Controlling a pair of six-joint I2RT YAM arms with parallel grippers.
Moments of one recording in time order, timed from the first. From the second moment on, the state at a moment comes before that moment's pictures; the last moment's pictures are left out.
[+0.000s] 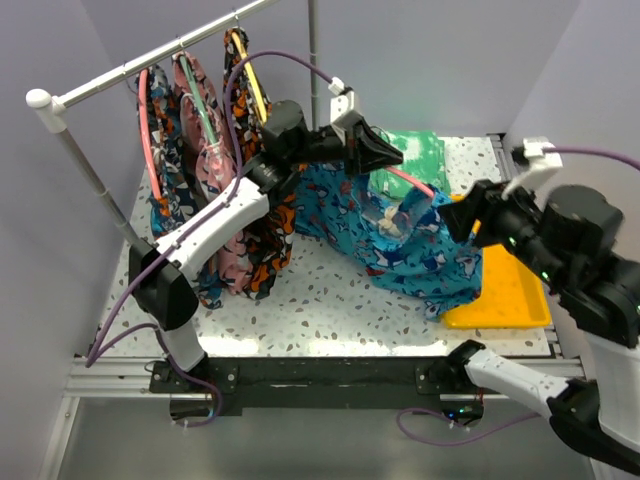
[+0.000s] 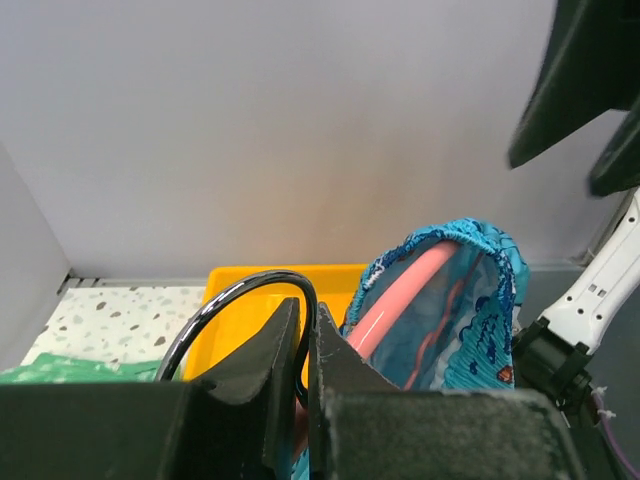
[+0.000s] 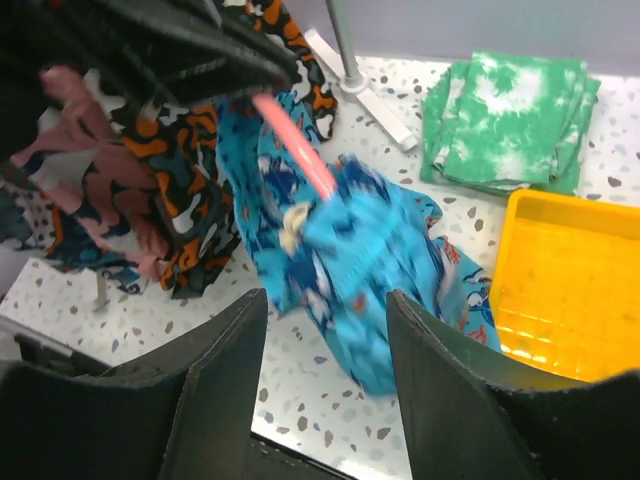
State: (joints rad) left arm -0.68 1.76 1.74 0.27 0.88 -0.19; right arm 0.60 0.94 1.79 -1.13 0.21 0.30
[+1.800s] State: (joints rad) left arm -0.69 1.66 1.74 0.13 0.93 -0.14; right arm 0.60 0.88 1.49 -1.11 -0.02 -0.01
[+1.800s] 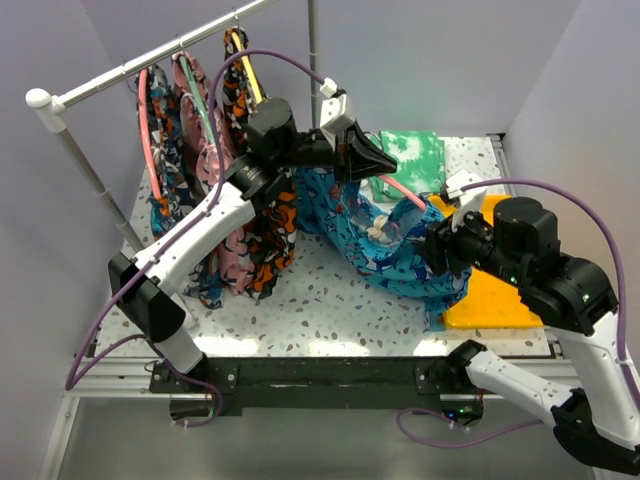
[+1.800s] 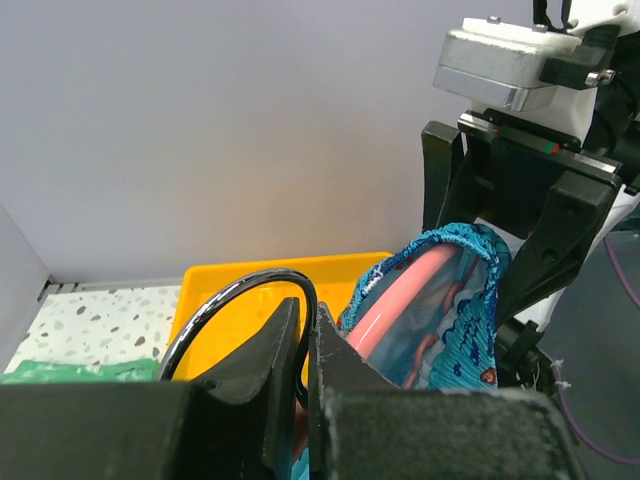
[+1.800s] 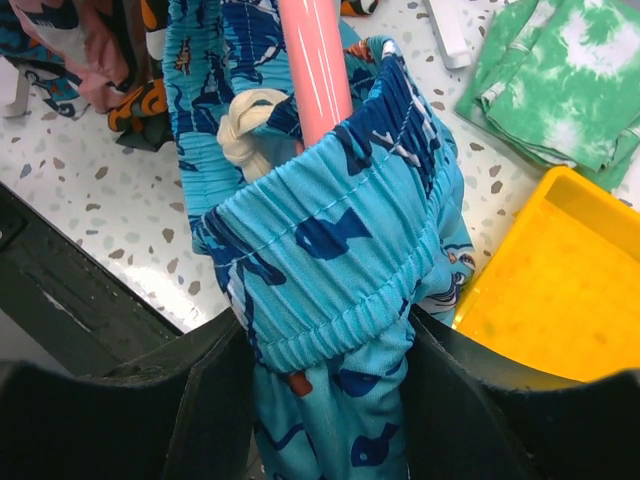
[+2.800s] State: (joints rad) left arm -0.78 1.60 1.74 0.14 0.60 -0.12; right arm 0.60 0.80 1.42 -1.02 -0.02 0.04
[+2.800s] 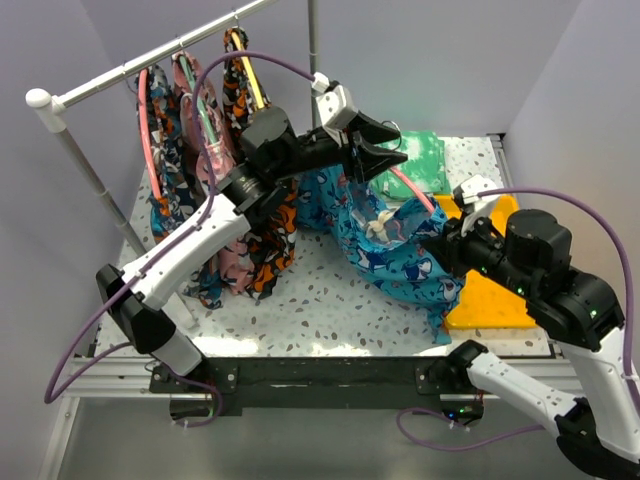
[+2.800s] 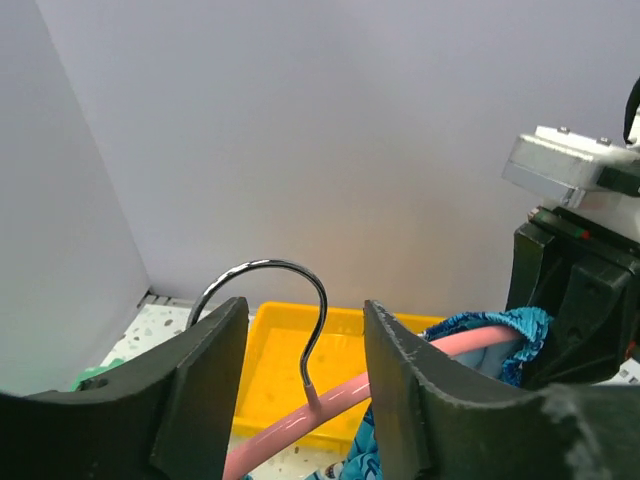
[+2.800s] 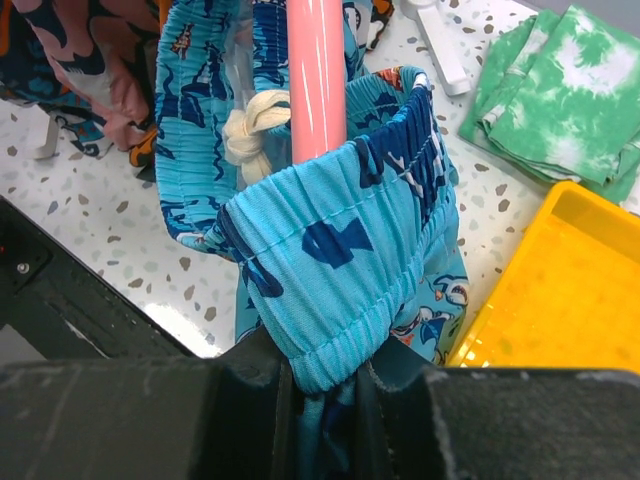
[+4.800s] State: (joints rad) left arm -1.02 1.00 0.86 0.04 0.14 -0.20; right arm 0.60 1.75 2.22 -0.74 0.07 -0.13
